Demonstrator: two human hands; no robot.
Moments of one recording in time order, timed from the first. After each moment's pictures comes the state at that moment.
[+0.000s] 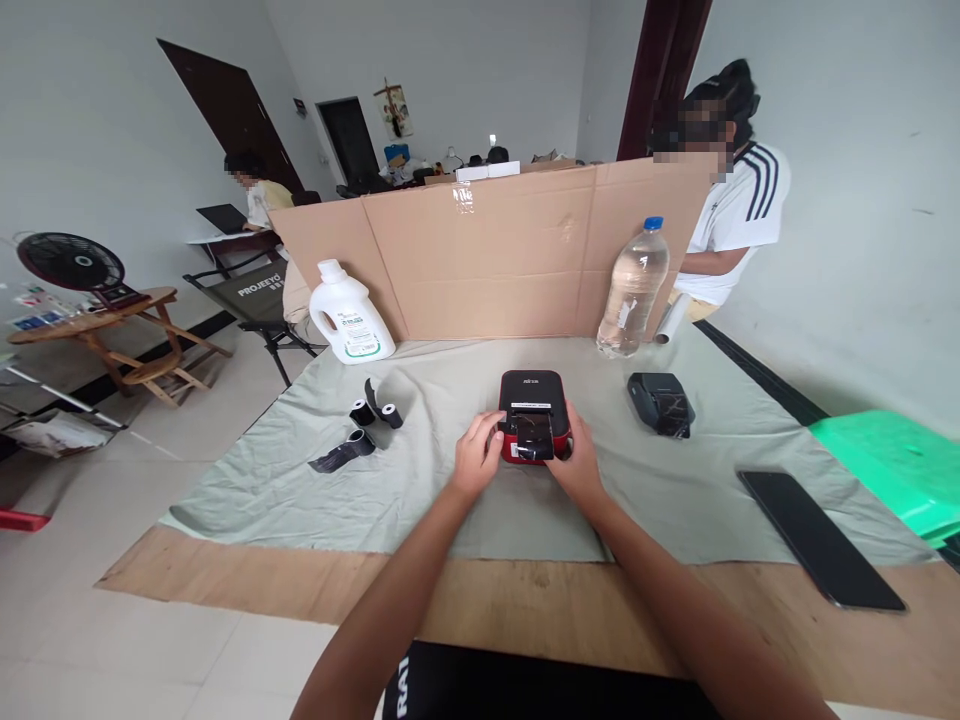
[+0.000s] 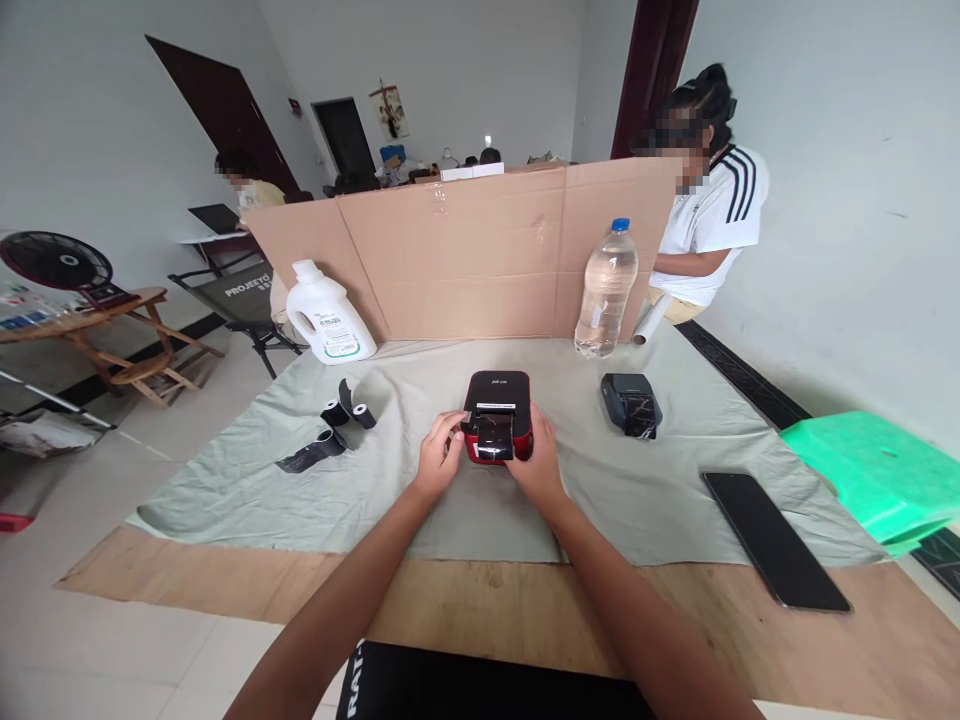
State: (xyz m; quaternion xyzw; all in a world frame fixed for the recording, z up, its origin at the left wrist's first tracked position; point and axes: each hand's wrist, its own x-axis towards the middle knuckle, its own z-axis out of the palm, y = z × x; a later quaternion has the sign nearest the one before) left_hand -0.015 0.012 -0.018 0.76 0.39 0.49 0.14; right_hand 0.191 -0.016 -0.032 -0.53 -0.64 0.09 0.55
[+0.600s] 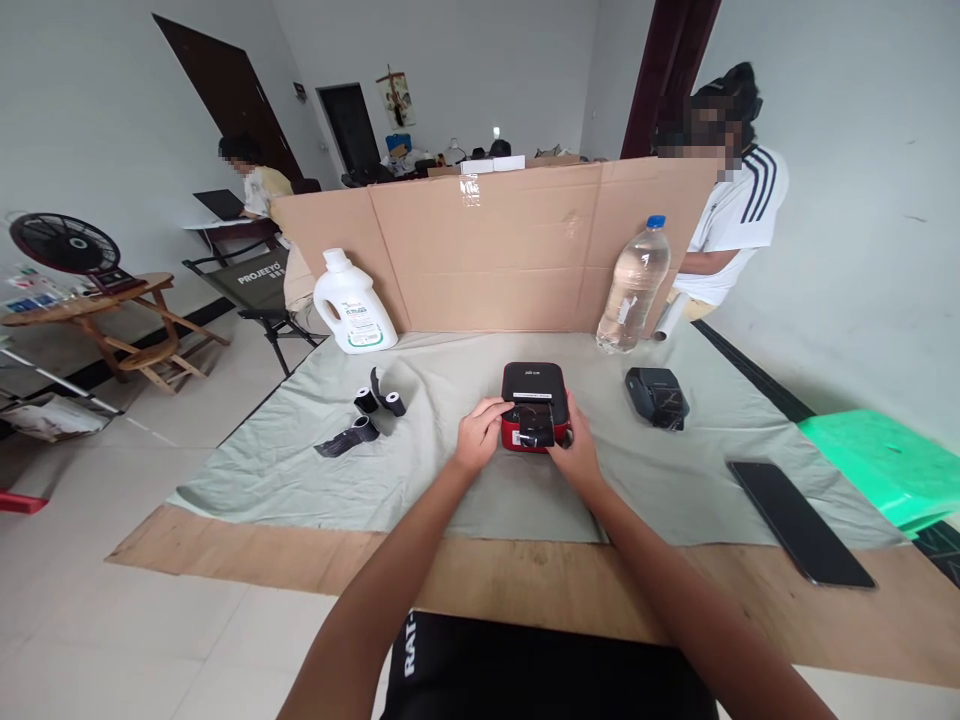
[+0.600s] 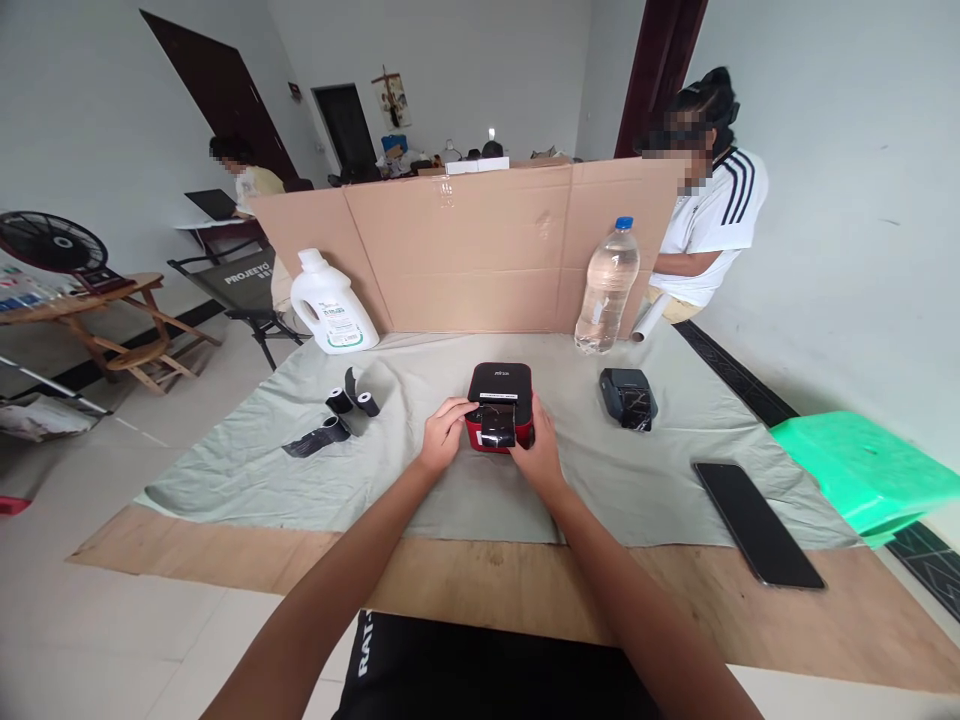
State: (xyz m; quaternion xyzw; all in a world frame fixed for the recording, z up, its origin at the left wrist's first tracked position) left_hand -0.019 0.030 -0.021 0.78 0.34 0.50 0.15; right_hand 0.194 -0.016 -0.037 -0.53 -0.64 0.13 0.55
